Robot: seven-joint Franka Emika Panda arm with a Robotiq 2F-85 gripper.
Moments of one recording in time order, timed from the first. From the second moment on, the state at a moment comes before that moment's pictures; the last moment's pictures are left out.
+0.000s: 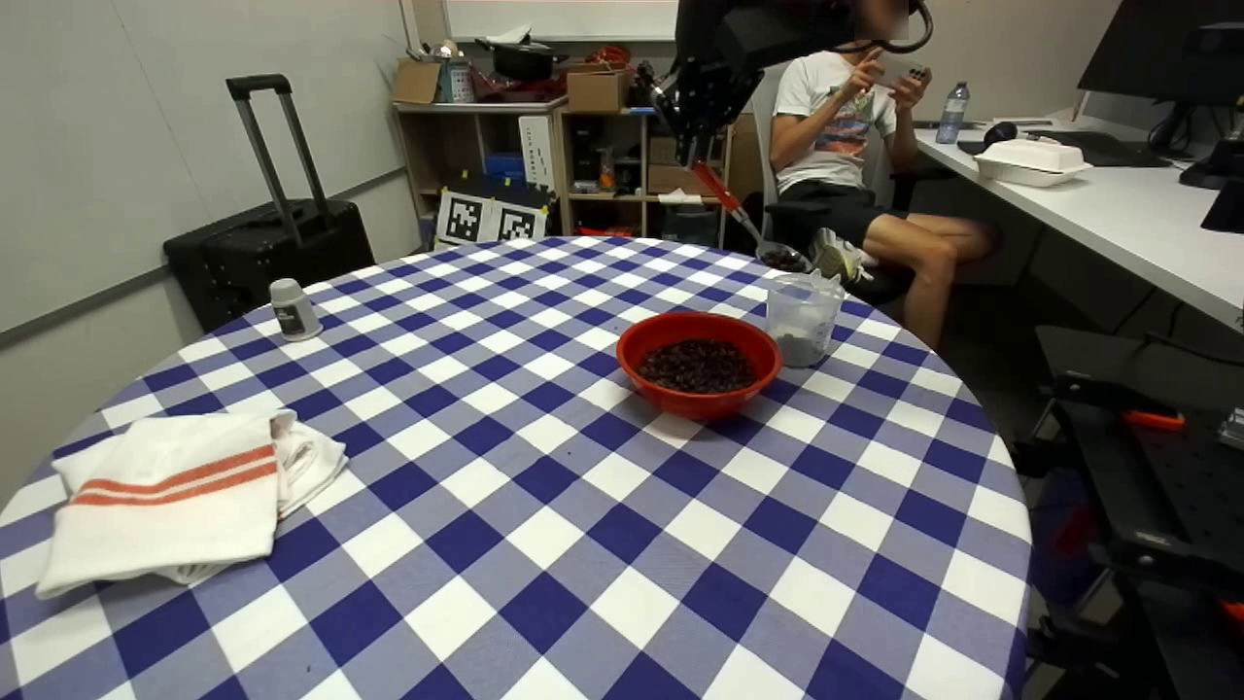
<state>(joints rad) 0.08 0.20 -0.29 -2.22 -0.58 2.68 0.85</state>
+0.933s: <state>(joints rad) 0.04 0.15 -0.27 -2.27 -0.58 2.68 0.85</state>
